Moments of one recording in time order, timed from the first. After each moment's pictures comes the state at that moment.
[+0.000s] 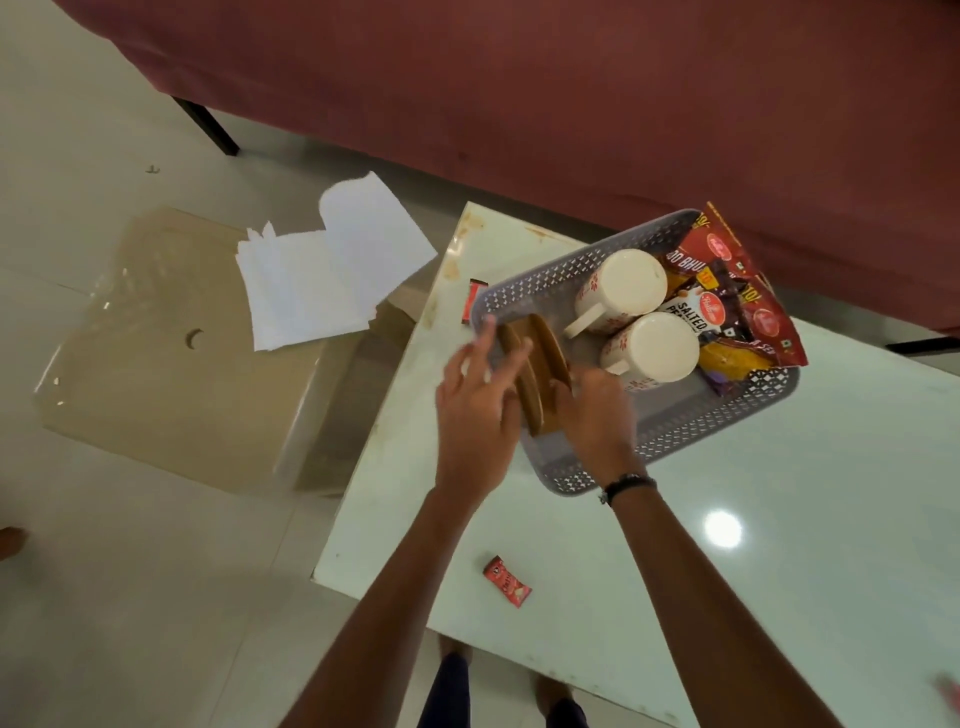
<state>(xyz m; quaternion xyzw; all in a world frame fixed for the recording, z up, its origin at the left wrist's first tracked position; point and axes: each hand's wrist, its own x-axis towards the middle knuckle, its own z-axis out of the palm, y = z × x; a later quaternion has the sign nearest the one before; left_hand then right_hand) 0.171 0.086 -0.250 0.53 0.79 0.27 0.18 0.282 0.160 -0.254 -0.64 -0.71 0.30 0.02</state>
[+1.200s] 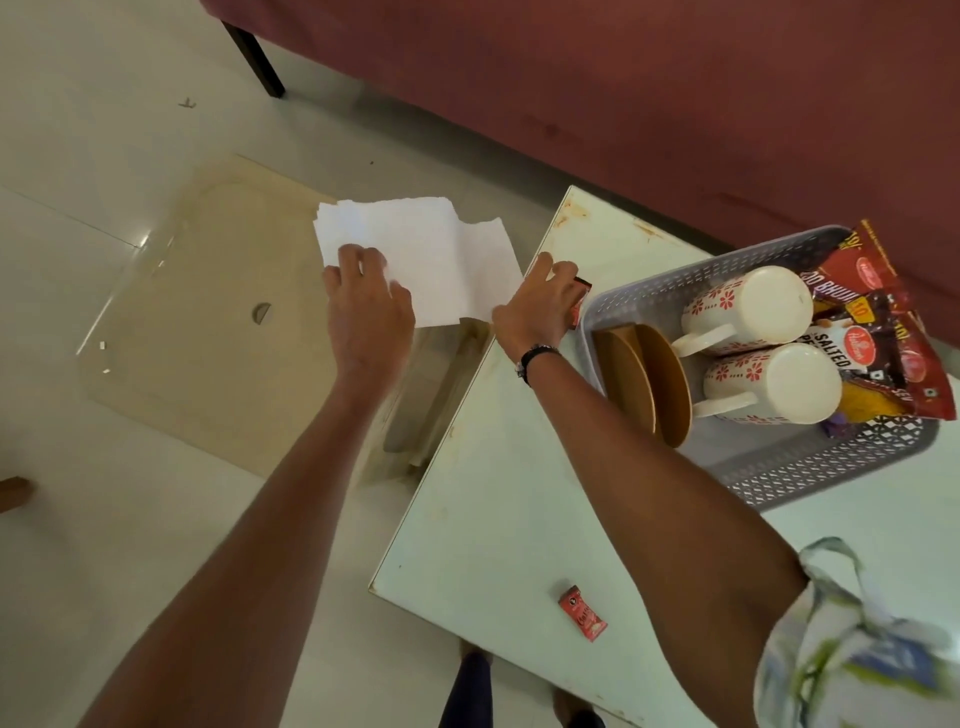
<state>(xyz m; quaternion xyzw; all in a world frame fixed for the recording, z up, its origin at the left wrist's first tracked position) -0.041 0.096 -0.290 0.38 0.90 0.20 0.08 0.074 0.195 -0.327 -0.65 -0.73 0.20 -0.02</state>
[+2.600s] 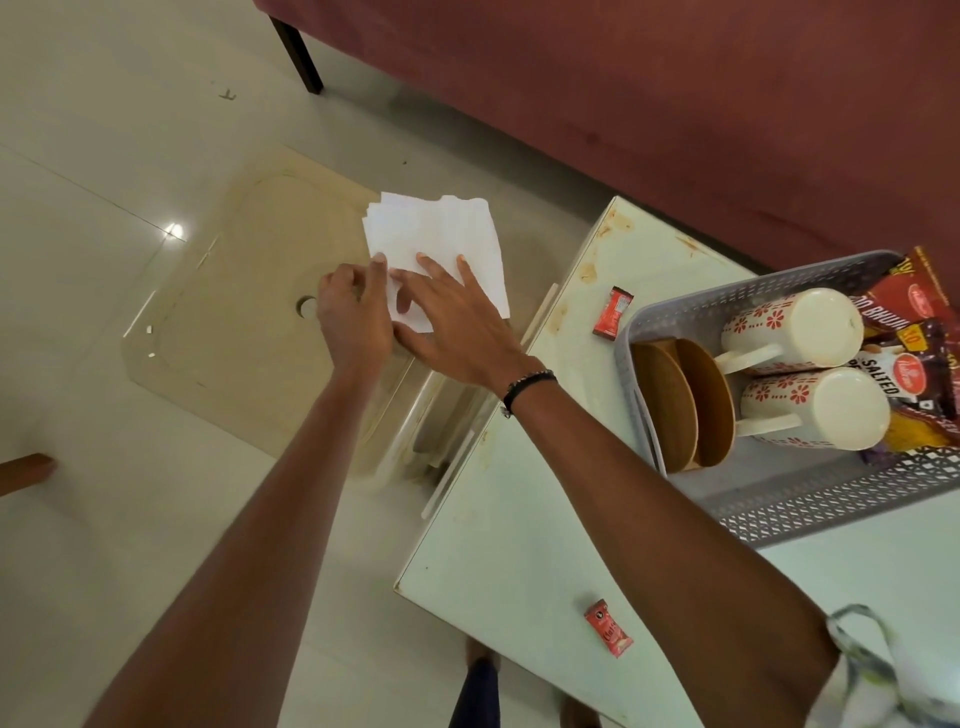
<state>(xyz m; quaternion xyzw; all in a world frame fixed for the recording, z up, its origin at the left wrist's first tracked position) -0.080 0.073 -0.292 0.11 0.87 0.45 0.19 0.015 0.141 -0.303 -0.20 -0.93 0.29 0.05</state>
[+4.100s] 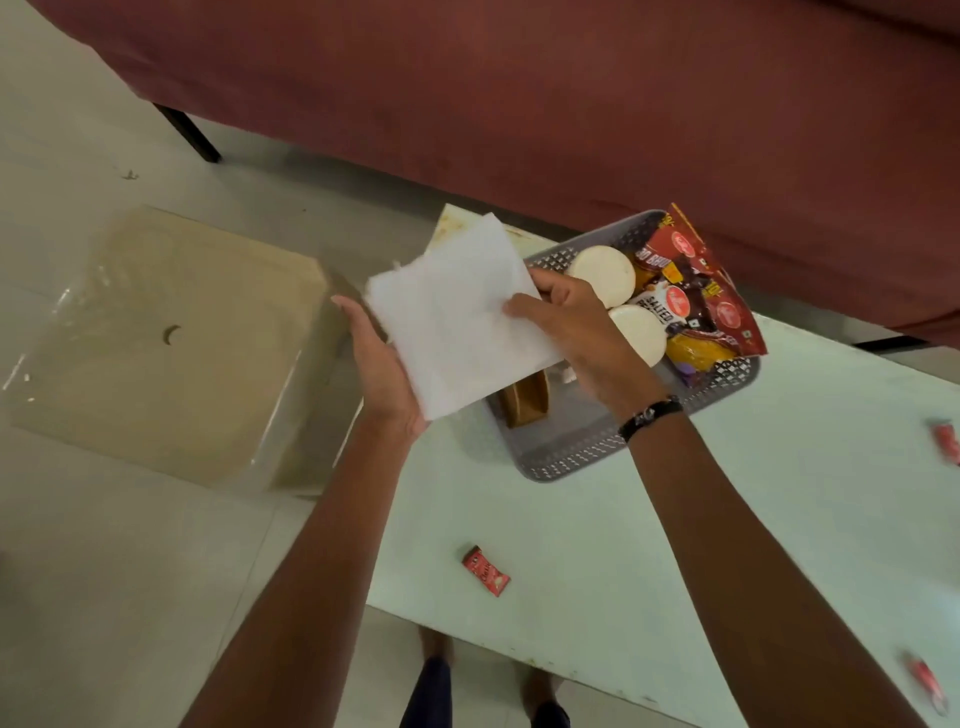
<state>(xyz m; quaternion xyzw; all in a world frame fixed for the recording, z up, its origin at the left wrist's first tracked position) 0.121 0.100 -0.218 -0.05 0.41 0.65 0.64 0.258 0.197 -0.161 -0.46 -0.55 0.68 0.17</state>
